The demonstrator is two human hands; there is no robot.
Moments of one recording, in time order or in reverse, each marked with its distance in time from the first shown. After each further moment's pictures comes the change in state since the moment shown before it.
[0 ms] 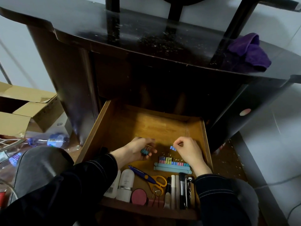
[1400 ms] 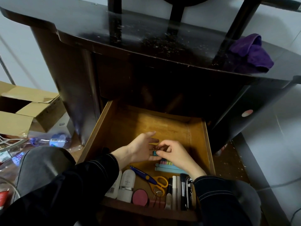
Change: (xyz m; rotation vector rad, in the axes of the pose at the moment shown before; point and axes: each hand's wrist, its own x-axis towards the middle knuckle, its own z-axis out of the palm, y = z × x) left_hand -0.015 0.009 0.007 -0.257 -0.279 -0.089; right_hand -0.012 -0.029 0.016 0.319 -0.259 -0.217
